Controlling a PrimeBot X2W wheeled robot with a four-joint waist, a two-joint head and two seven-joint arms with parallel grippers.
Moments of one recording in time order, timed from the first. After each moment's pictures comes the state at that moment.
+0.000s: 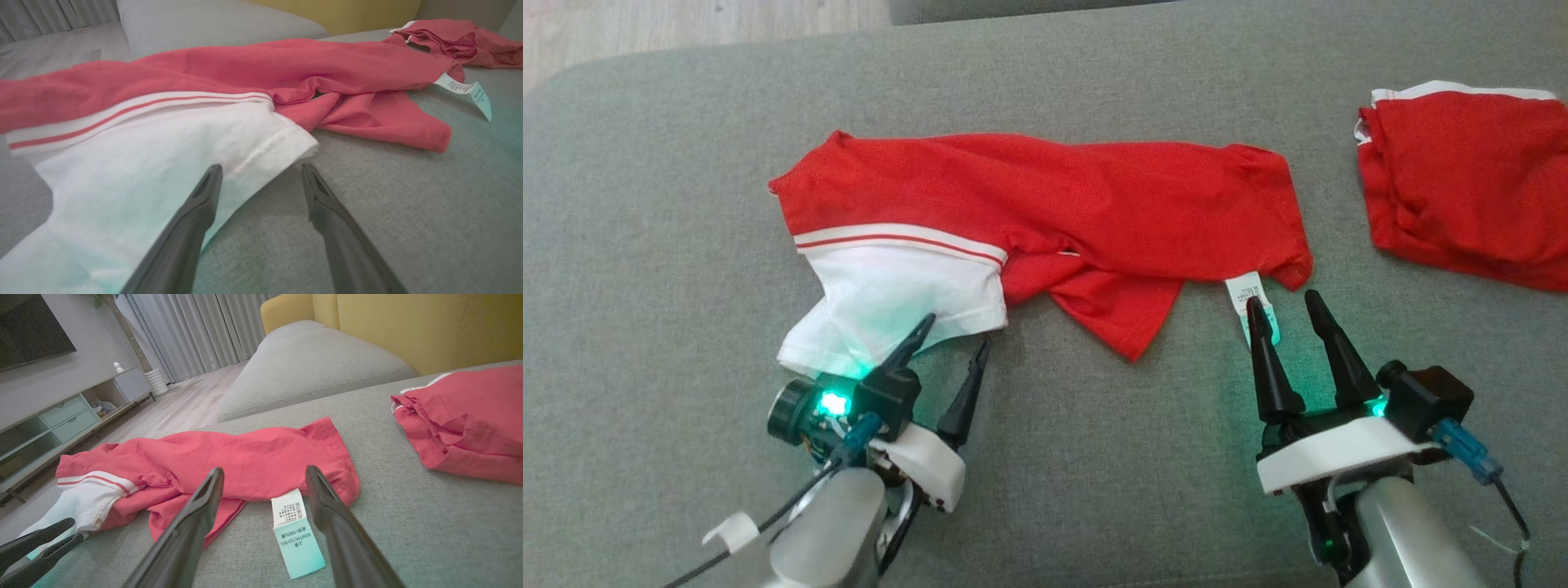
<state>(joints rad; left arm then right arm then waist) -0.42 0.12 -0.59 0.69 -0.25 -0.03 -0.24 -0.14 -0.05 0.19 0.32 0.30 0.13 -0.25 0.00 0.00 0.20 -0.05</state>
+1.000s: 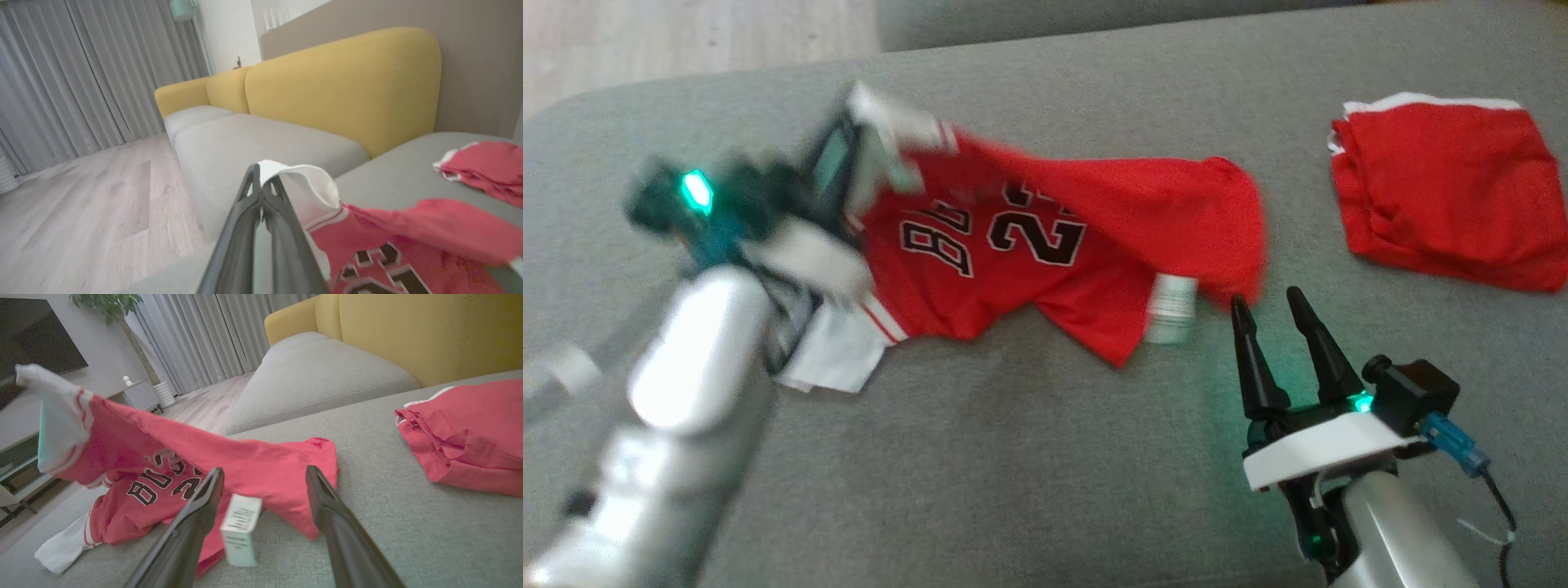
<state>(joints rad) -0.70 0.27 -0.47 0.50 -0.27 -0.09 -0.15 -0.16 -0.05 0.23 0.34 0.34 0.13 -0.25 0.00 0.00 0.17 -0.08</state>
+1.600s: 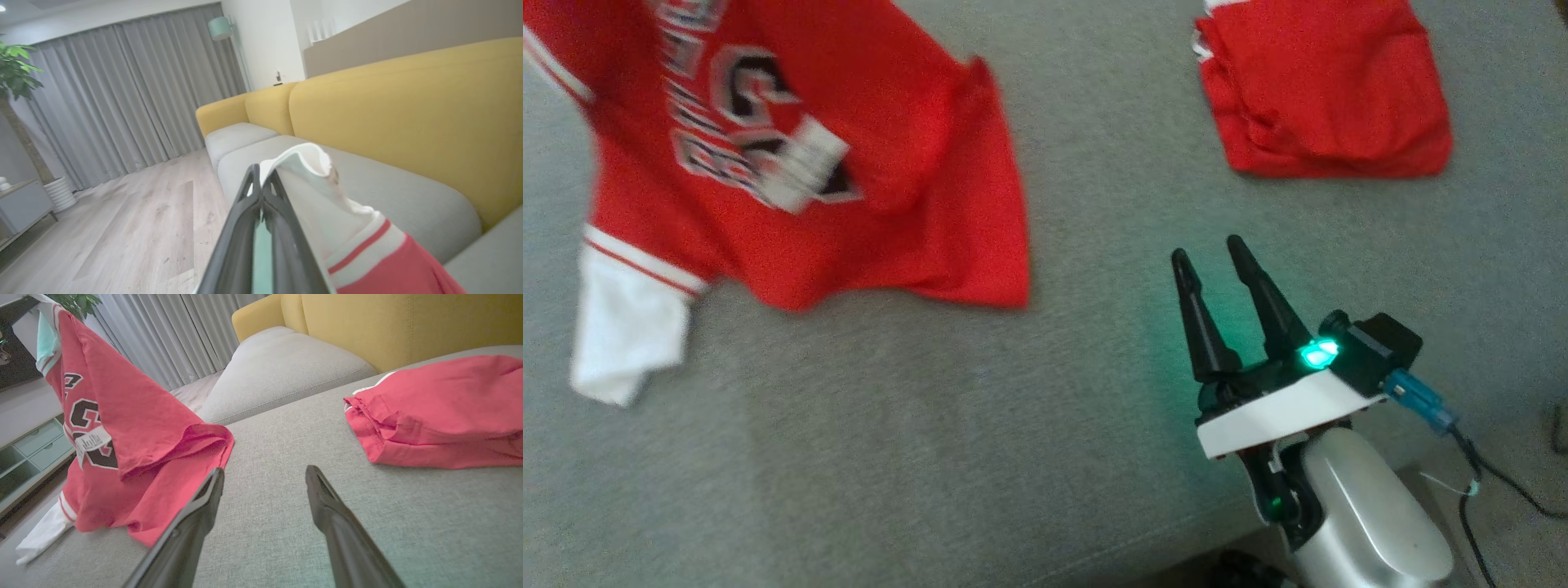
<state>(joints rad) -1.32 0.47 -0.42 0.83 -0.31 -0.10 -0.01 -0.25 -0.05 0.36 0.29 0.42 0.13 -0.25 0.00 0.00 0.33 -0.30</state>
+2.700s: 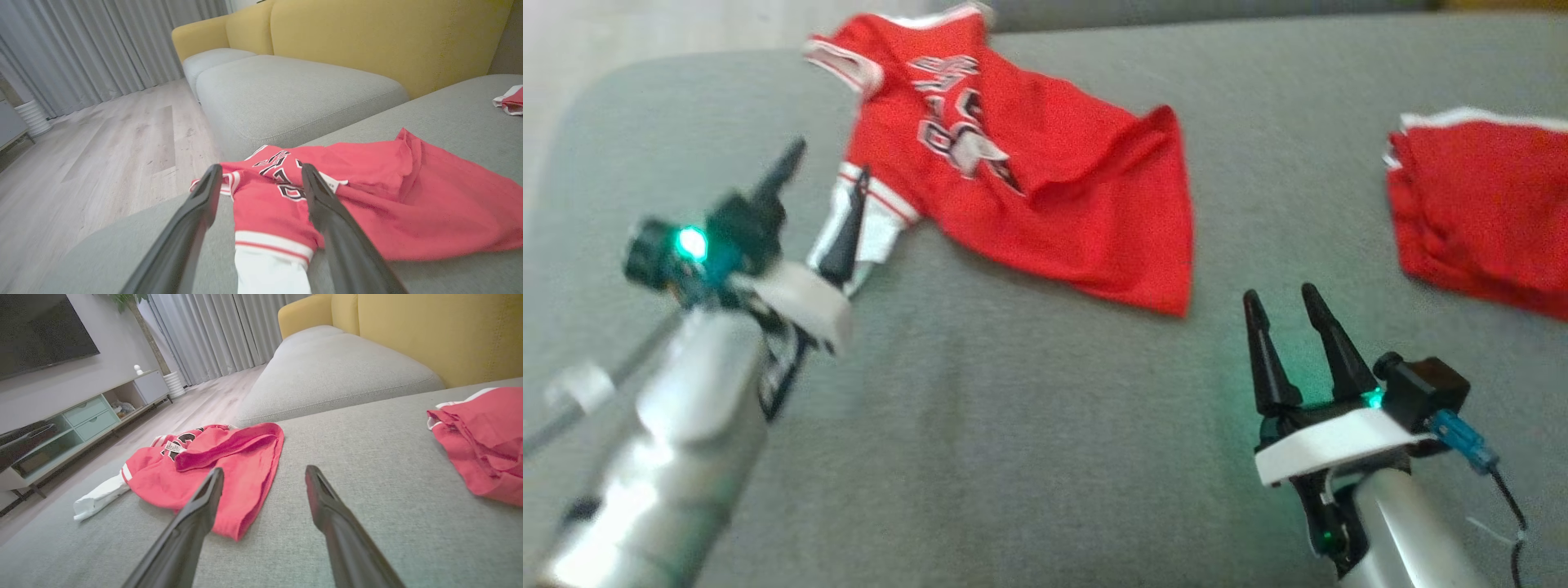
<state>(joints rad) -0.80 0.31 -0.70 0.82 -0.47 -0.06 -0.25 -0.17 -0.05 0.20 0.35 0.30 0.13 -0.25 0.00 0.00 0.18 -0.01</state>
